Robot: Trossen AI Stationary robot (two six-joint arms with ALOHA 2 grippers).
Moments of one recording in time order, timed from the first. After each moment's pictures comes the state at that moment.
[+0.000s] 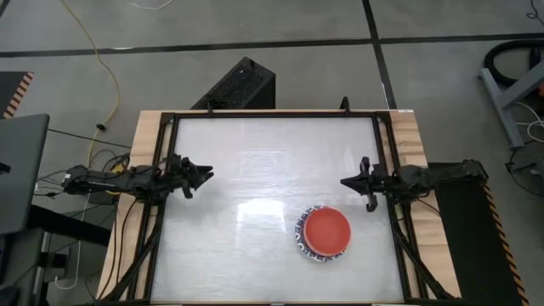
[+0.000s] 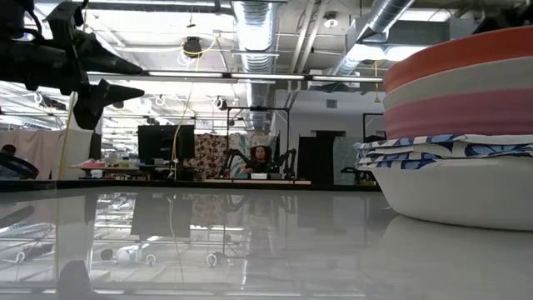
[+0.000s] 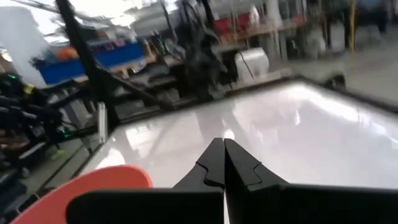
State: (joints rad) left arm -0.11 0.05 0.01 0.12 -0.42 -0.58; right arm 0.20 0.01 0.04 -0.03 0.27 0.27
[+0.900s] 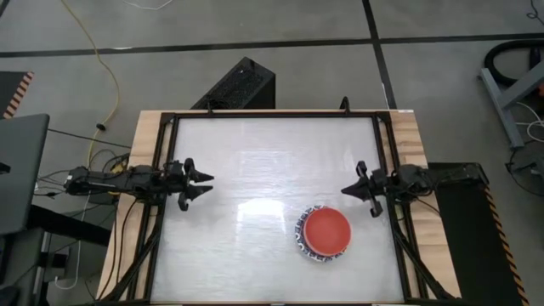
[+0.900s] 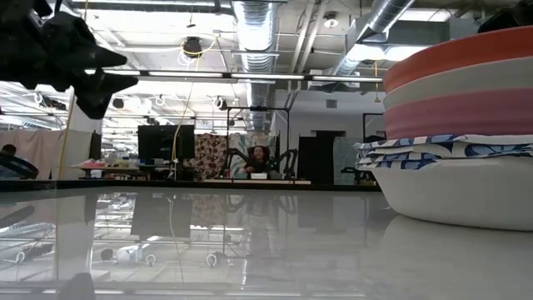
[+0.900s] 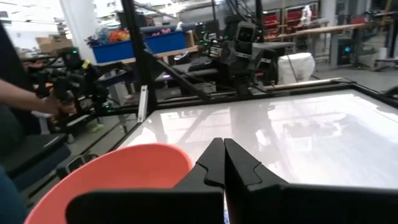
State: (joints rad) left arm -0.11 0.00 0.01 0.07 -0.16 -0.34; right arm 0.15 0.00 0.01 0.02 0.00 0.16
